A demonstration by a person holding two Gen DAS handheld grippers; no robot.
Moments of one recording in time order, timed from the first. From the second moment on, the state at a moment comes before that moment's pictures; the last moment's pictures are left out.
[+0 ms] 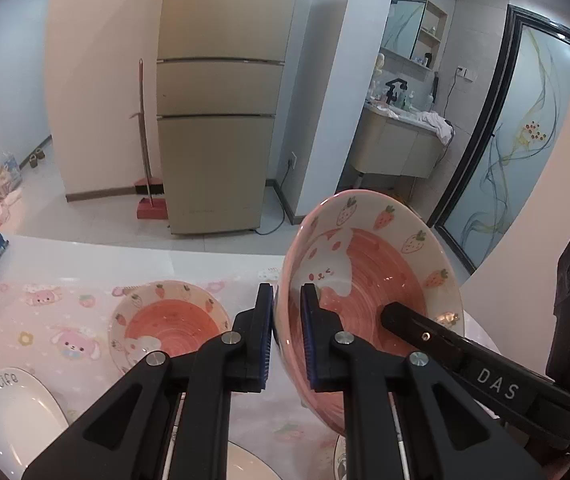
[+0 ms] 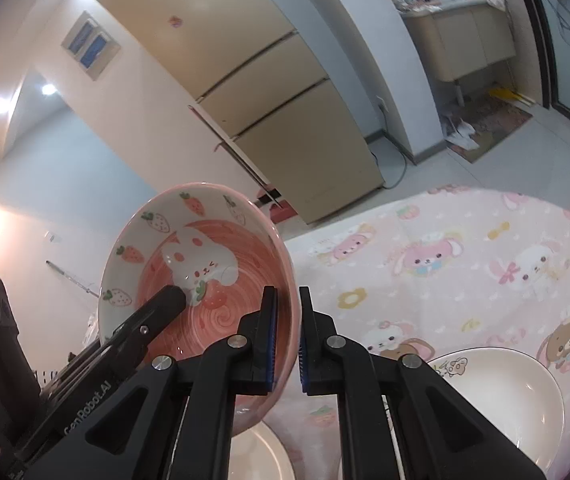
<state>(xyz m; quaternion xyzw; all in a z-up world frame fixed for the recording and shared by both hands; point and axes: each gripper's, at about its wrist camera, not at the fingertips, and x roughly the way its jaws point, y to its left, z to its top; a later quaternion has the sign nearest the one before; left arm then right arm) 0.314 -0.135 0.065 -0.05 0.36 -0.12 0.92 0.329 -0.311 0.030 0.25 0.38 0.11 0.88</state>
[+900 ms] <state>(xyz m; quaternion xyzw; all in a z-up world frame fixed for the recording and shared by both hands) 0.281 -0.042 0.106 -0.05 0.32 -0.08 0.94 0.296 -0.209 0.086 0.19 0.34 0.15 0.91</state>
